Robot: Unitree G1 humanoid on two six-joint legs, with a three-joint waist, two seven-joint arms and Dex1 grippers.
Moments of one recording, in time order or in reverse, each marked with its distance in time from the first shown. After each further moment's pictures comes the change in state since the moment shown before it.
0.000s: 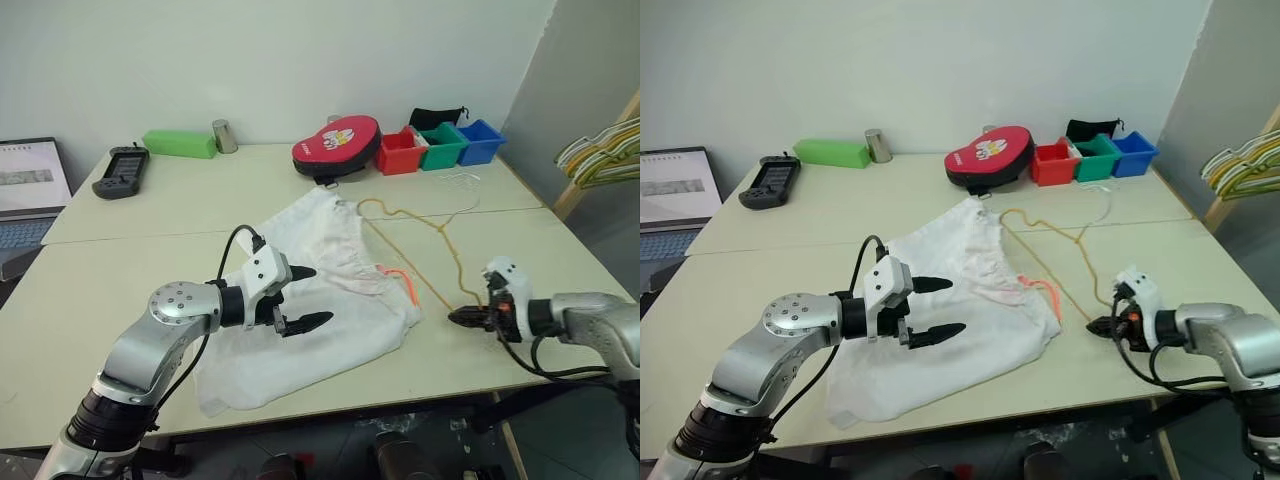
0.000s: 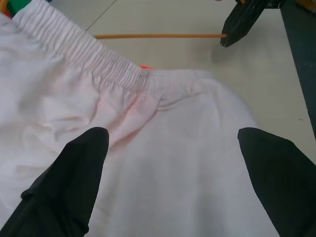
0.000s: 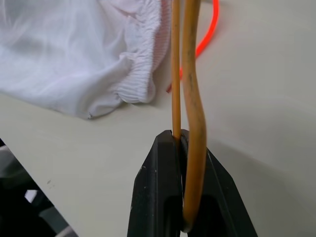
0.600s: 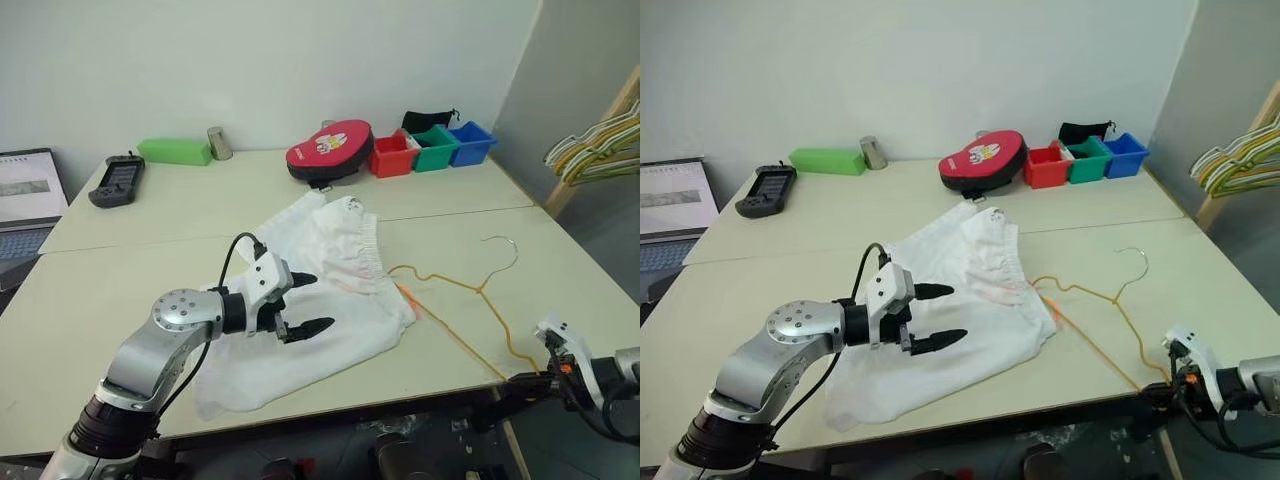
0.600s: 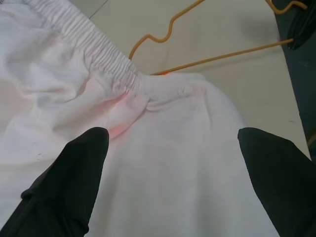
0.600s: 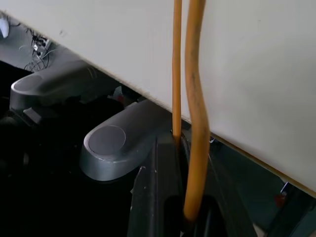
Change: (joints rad) left arm 0.038 -0.008 -0.007 -0.006 0.000 -0.002 0.008; right arm 0.350 -0.232 -0.028 -0.033 -0.001 -0.193 0.253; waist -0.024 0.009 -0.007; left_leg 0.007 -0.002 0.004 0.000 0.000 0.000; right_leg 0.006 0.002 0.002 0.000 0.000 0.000
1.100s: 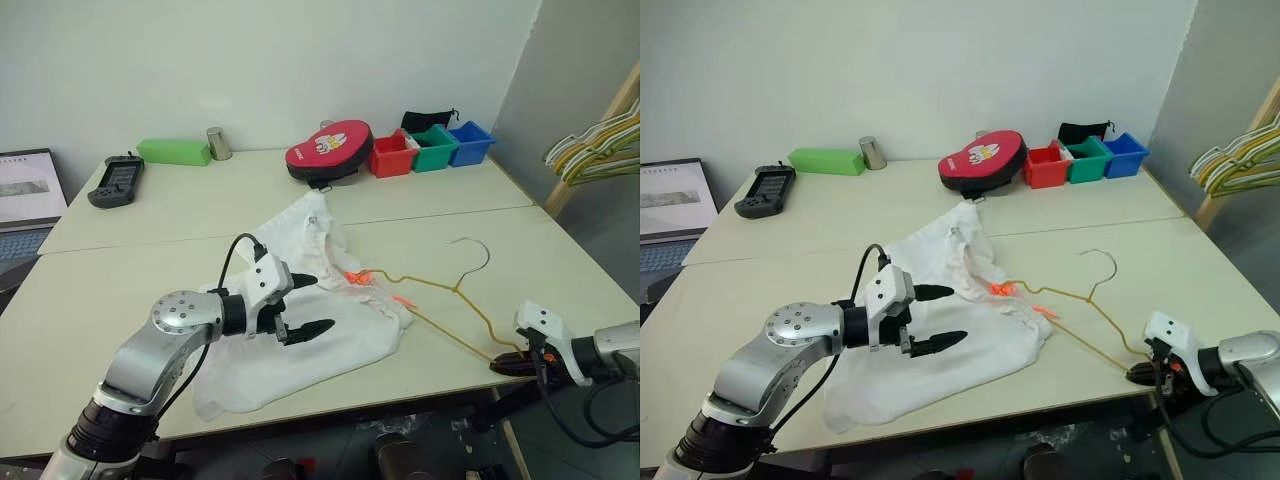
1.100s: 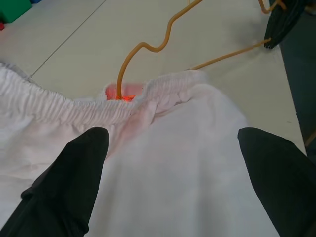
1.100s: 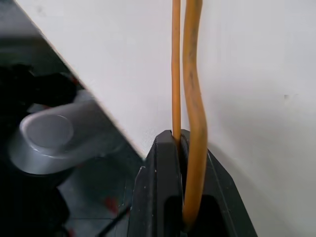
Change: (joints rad) left arm 0.007 0.005 0.003 -0.020 0.000 0.000 0.007; right arm -0.087 0.022 0.124 0.058 -0.234 -0.360 0.000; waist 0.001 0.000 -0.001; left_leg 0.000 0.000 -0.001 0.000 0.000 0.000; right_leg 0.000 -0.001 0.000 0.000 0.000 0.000
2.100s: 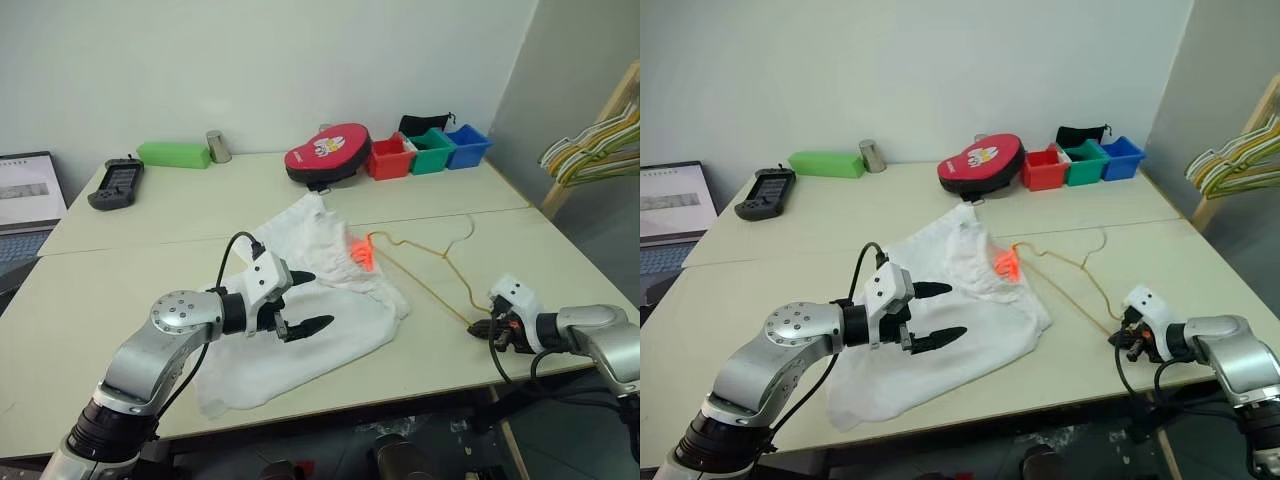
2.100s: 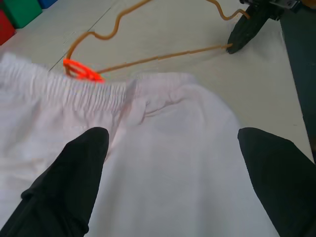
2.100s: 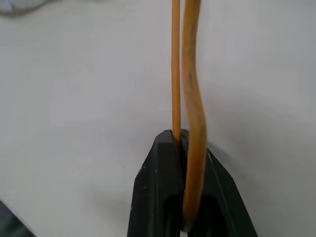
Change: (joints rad) left arm -0.003 -0.004 0.003 -0.002 0.000 0.004 0.034; right arm -0.215 0.231 -0.014 0.078 -0.059 0.289 -0.193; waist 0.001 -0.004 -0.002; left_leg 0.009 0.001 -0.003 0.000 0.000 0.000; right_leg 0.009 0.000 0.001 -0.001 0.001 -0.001
